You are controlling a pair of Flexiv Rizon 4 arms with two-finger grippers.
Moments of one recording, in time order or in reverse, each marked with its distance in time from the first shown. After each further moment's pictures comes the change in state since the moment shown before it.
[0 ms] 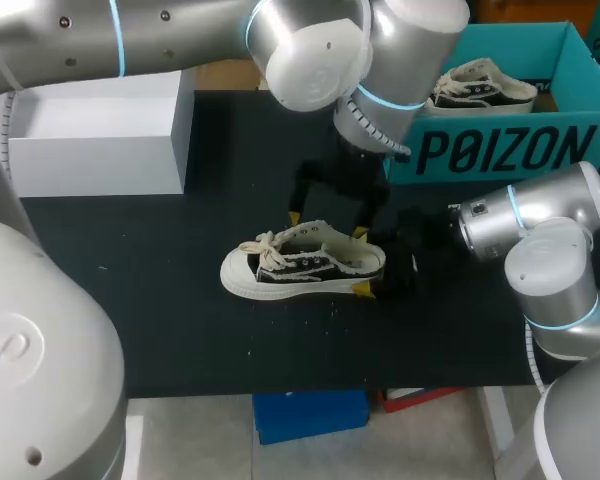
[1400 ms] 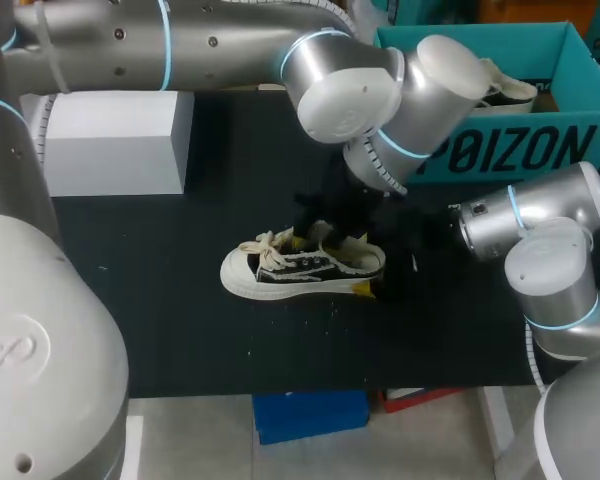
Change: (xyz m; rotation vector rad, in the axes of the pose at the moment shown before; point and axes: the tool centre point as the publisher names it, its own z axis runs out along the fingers) left arm -0.009 0.000 0.054 -0.020 -0.193 -0.006; right arm 0.000 0.000 0.000 0.000 0.000 0.000
